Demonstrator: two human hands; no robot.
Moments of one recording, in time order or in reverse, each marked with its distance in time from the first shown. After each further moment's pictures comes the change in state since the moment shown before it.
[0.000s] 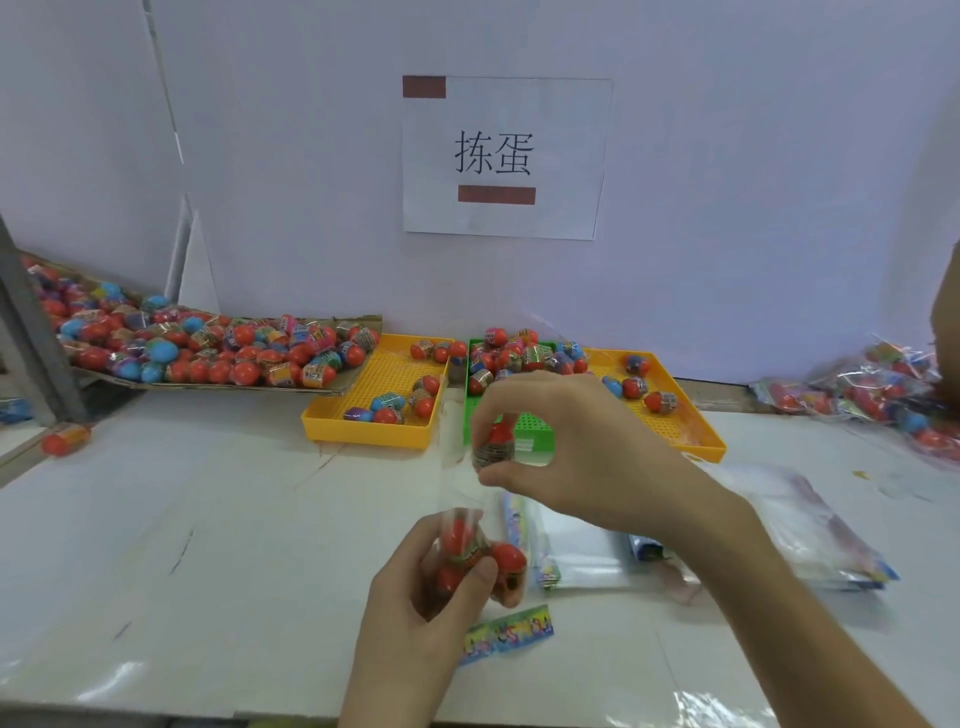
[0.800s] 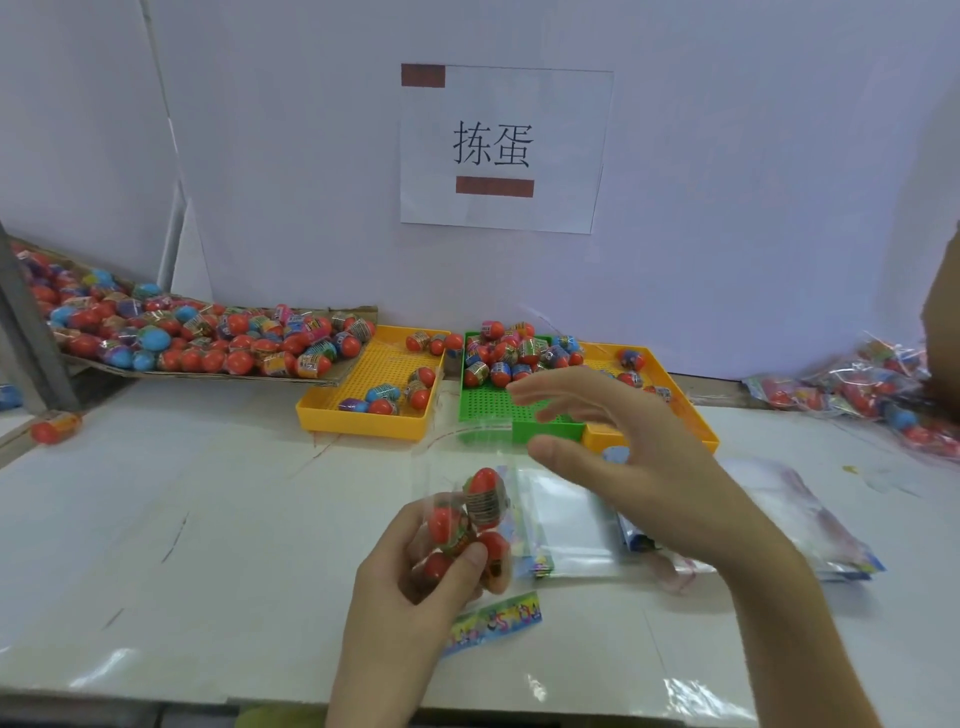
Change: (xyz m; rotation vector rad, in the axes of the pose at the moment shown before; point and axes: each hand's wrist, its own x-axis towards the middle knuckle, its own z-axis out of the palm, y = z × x) left_hand 0.000 0.000 -0.001 -0.076 0.021 -0.001; right_hand -0.041 0.013 -0.003 0.279 0.153 0.158
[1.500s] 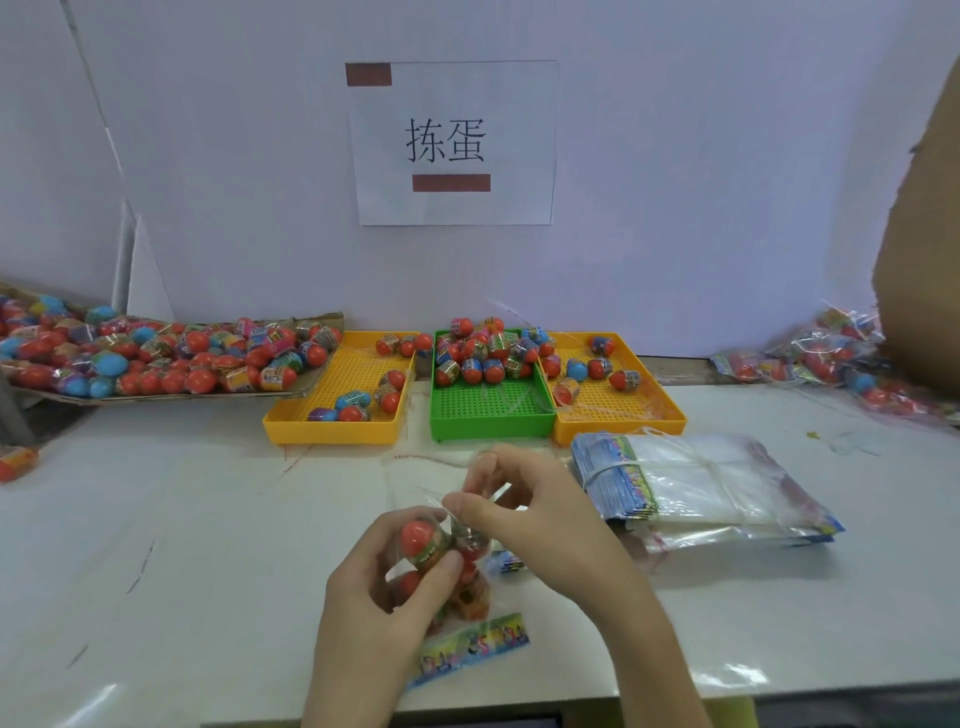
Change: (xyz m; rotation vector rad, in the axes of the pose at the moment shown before) left_hand 0.002 -0.008 -0.002 0.067 -0.002 0.062; right_hand -0.014 0.011 0.063 0.328 0.085 0.352
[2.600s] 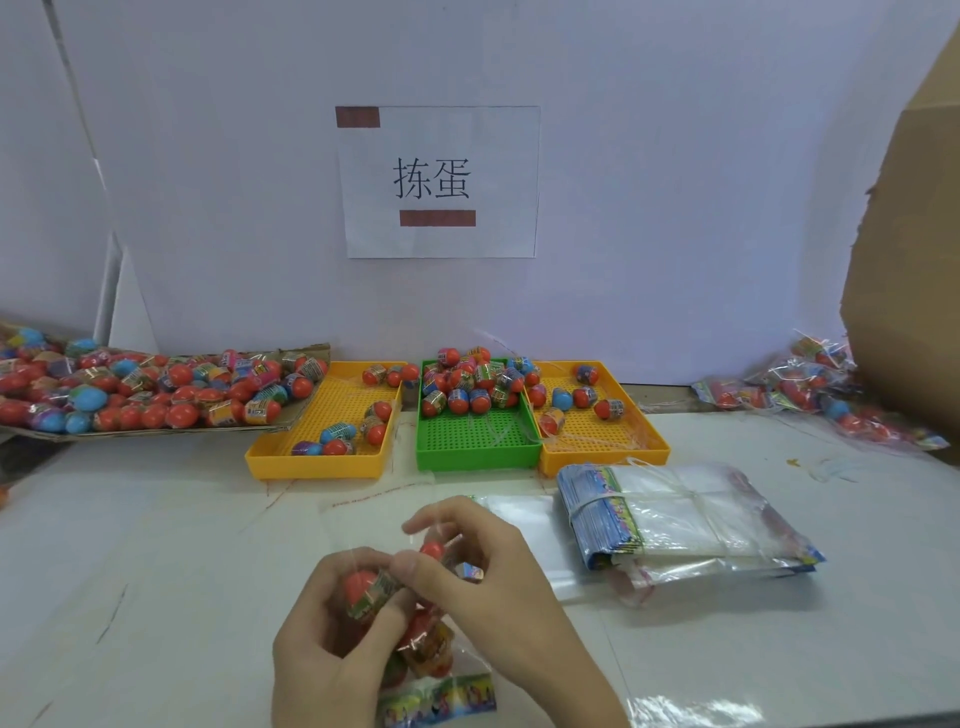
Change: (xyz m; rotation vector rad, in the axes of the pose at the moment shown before) left_hand -0.012 0.041 0.017 -0.163 0.250 -0.169; right_hand -0.009 0.014 0.031 0.190 -0.009 -0.025
